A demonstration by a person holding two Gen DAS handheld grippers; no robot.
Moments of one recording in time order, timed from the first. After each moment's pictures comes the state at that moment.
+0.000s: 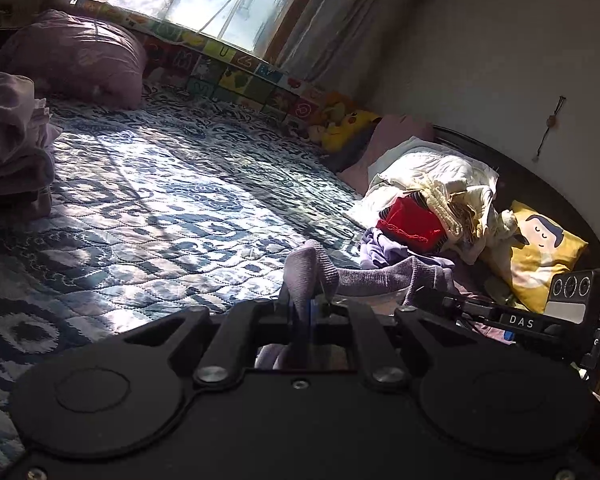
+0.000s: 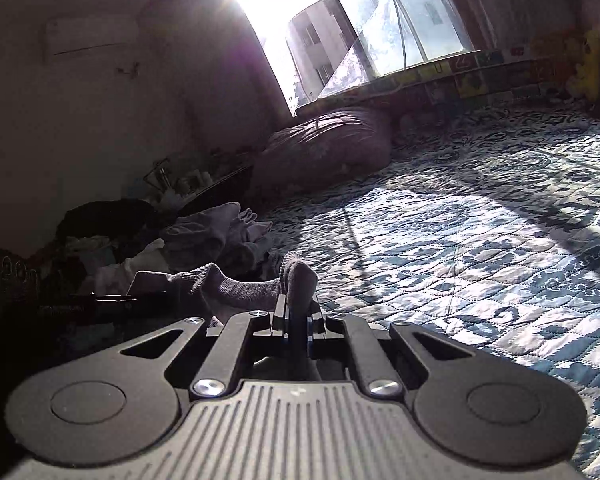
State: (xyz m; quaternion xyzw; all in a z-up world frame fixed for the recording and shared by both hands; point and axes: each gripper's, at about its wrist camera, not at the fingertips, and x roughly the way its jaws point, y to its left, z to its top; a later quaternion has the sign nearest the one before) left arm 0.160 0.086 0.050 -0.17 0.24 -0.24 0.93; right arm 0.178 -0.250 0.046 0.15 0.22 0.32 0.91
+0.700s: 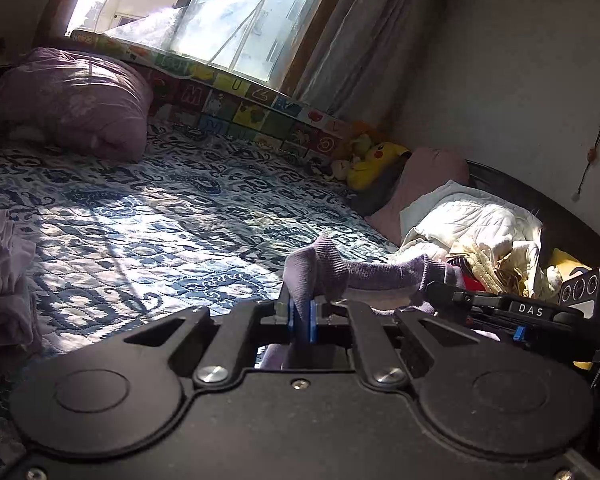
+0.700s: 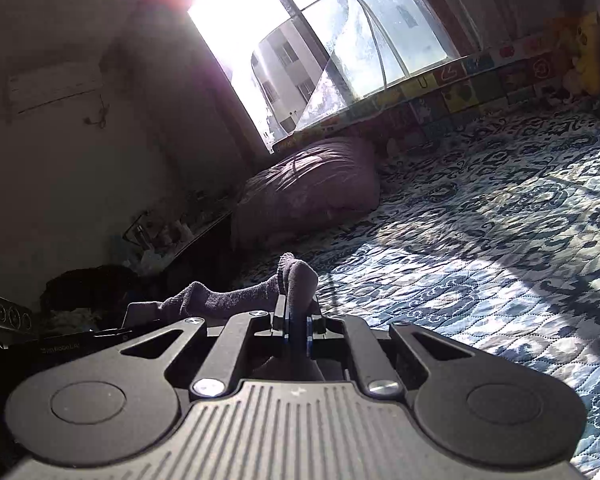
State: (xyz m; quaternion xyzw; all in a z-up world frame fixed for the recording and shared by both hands) left arm 0.342 0.091 0.128 -0.16 0.21 -0.20 0.94; right arm 0.379 -0.258 0.119 0.23 0.19 0.29 0.91
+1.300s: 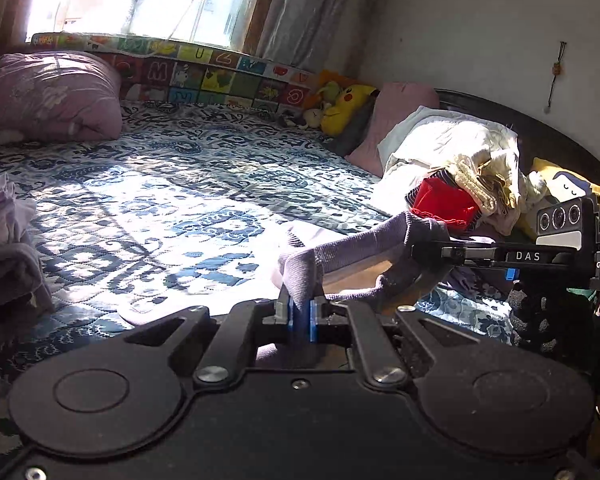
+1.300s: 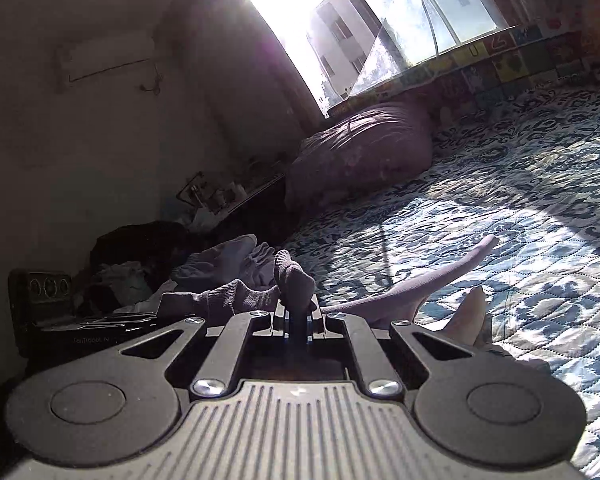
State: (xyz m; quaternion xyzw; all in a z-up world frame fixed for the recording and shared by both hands) left arm 0.258 0.092 0.033 -0.05 0.27 -0.26 0.93; right arm 0.300 -0.246 0.000 0.19 0.26 0.39 0.87
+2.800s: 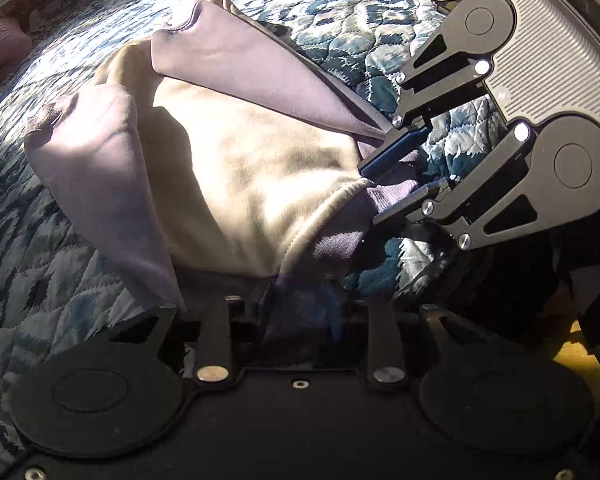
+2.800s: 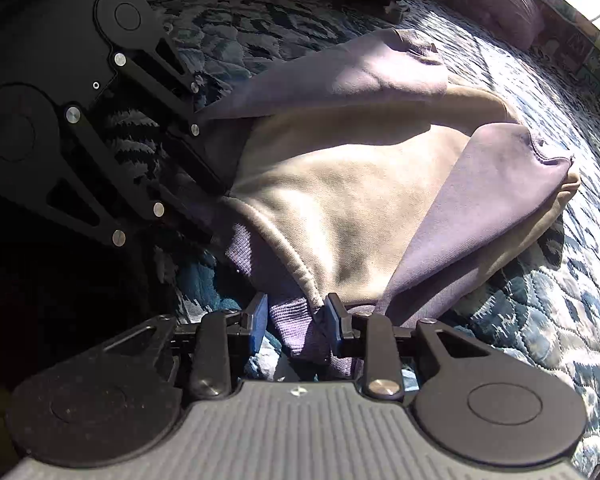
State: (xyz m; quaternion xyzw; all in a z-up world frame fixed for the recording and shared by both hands) left arm 0.067 0.004 -0.117 0.20 0.46 -0.28 0.81; right arm 0.053 -0.107 -0.109 -0.33 0.38 0.37 0.78
